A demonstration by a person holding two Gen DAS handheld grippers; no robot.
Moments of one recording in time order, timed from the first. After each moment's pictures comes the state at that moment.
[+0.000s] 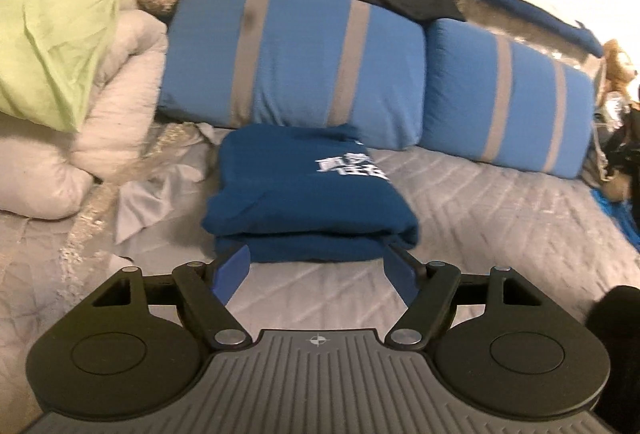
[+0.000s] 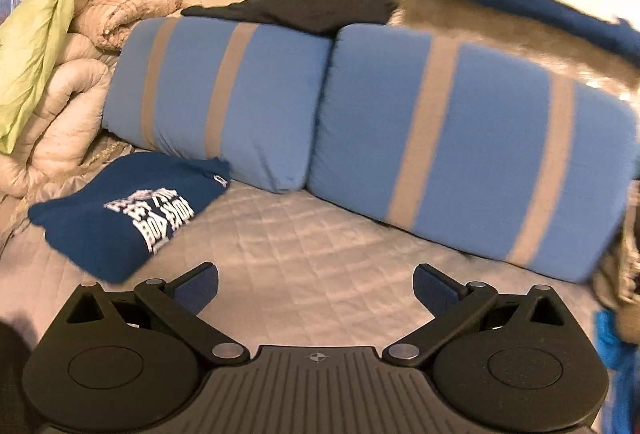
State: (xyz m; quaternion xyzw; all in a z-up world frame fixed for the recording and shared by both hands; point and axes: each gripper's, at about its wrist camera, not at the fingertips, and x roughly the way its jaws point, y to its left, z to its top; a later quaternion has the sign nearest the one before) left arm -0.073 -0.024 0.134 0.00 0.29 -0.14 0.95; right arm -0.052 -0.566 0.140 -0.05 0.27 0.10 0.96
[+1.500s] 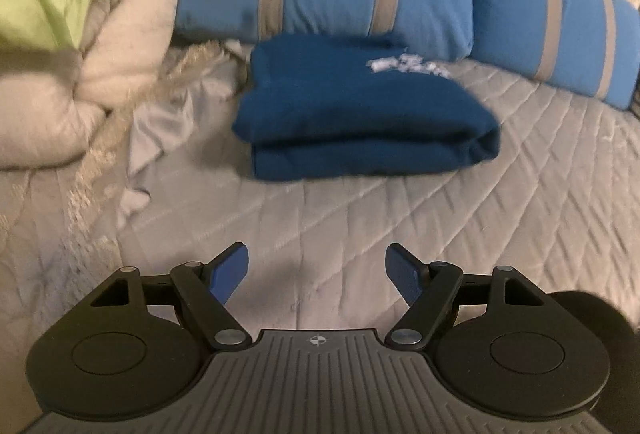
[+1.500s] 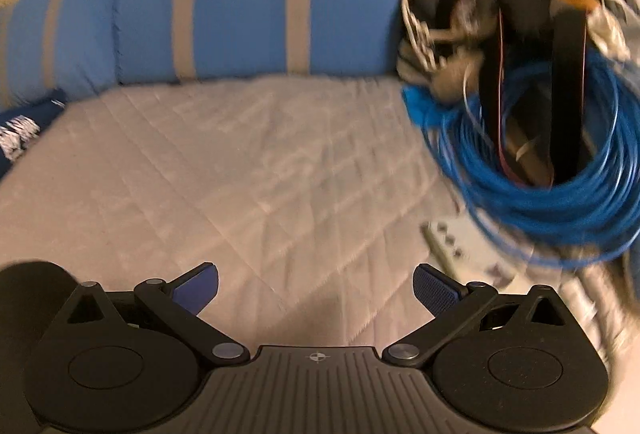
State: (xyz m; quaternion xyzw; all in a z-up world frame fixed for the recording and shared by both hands) left arm -0.032 -0.011 0.053 0.05 0.39 -0.08 0.92; right arm -0.193 -0.744 -0.016 0.04 0.37 -0.11 0.92
